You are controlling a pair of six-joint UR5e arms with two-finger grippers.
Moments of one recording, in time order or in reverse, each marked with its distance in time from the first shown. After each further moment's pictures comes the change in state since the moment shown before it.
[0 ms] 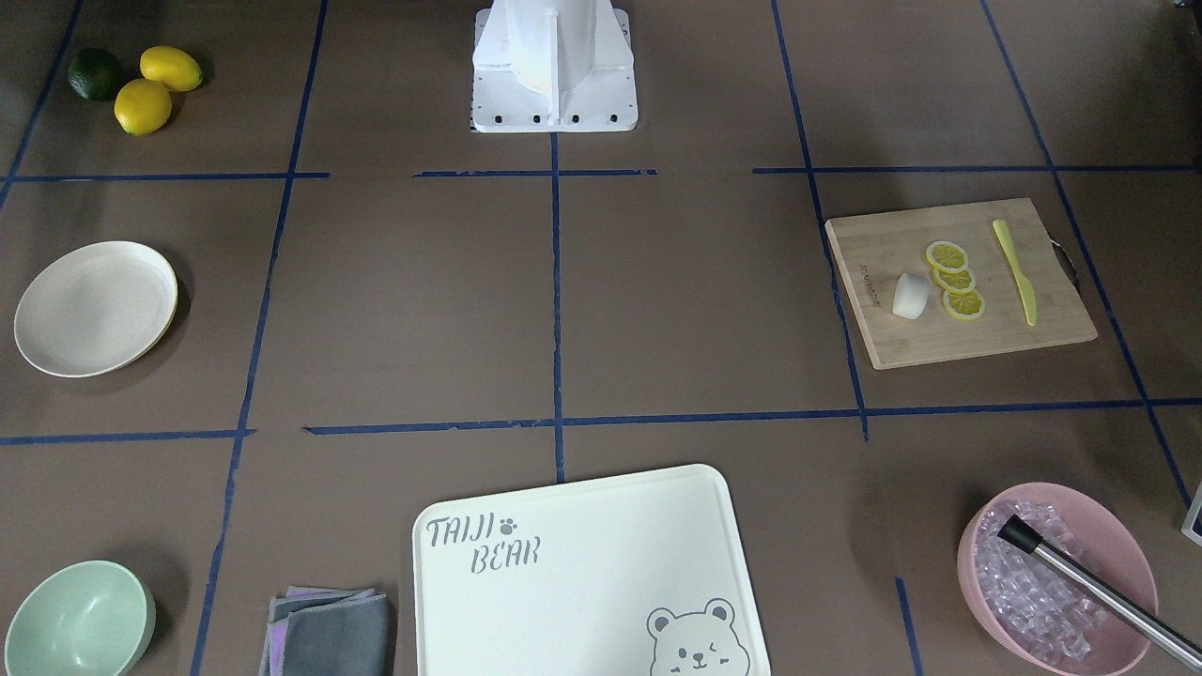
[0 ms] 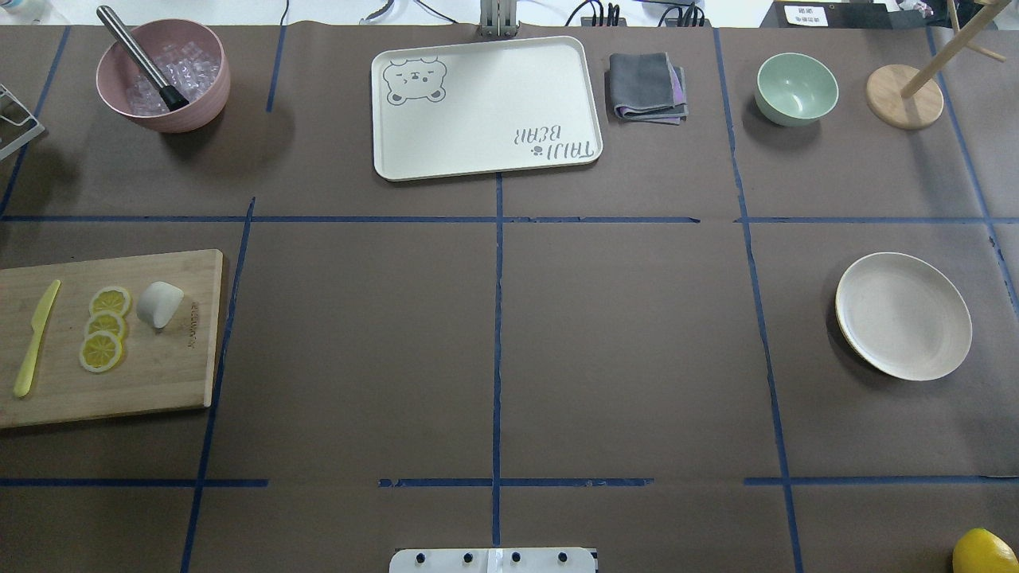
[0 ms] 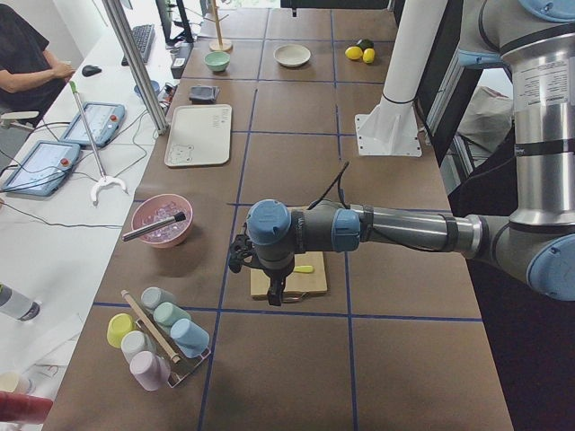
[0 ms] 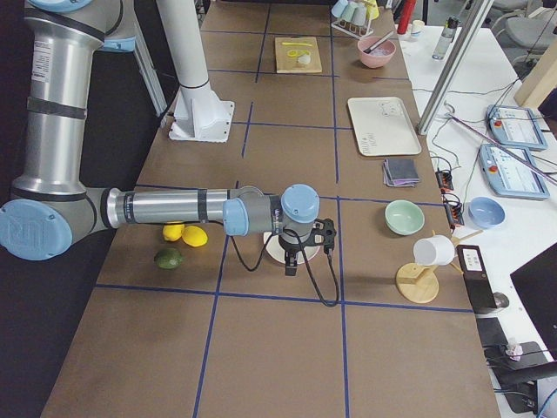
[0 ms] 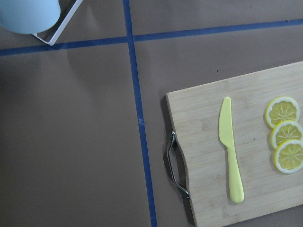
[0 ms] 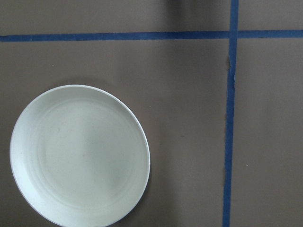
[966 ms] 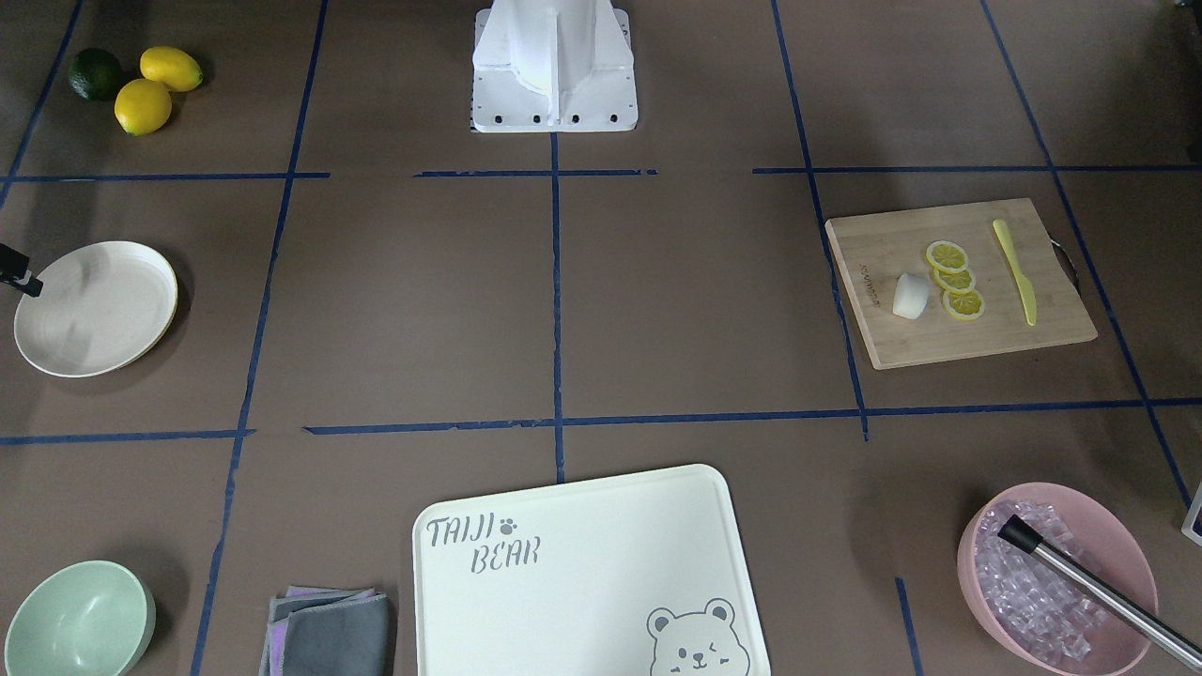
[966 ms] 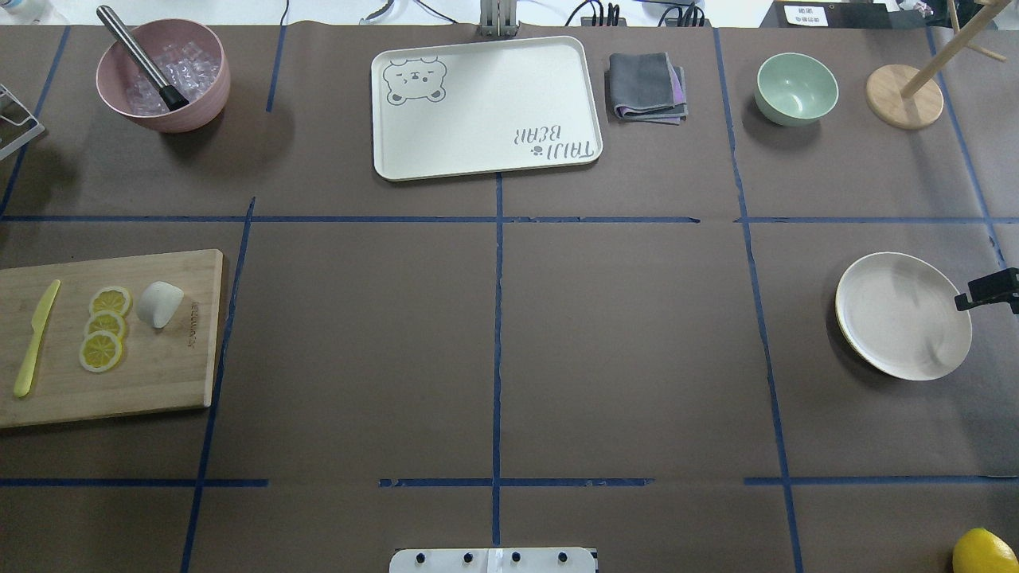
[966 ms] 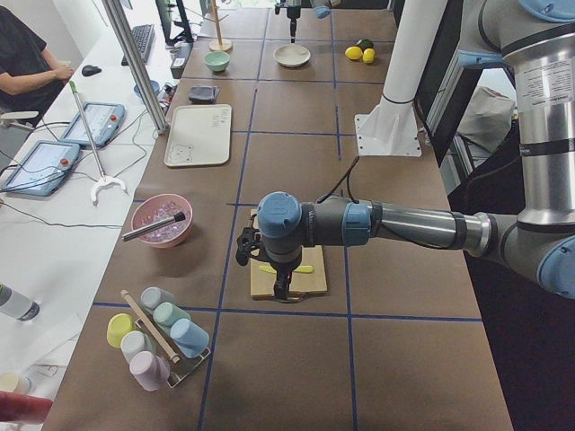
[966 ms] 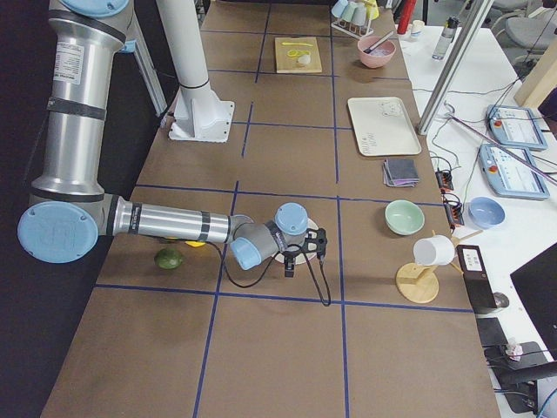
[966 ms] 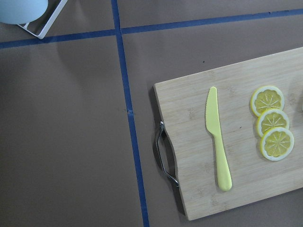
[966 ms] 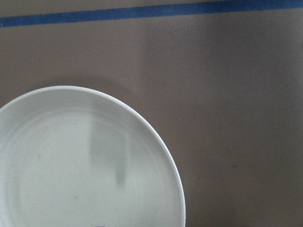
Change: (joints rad) left arm 0.001 0.014 -0.031 0.001 -0.009 -0.001; right arm -0.250 0.004 -0.240 0.579 -0.091 0.402
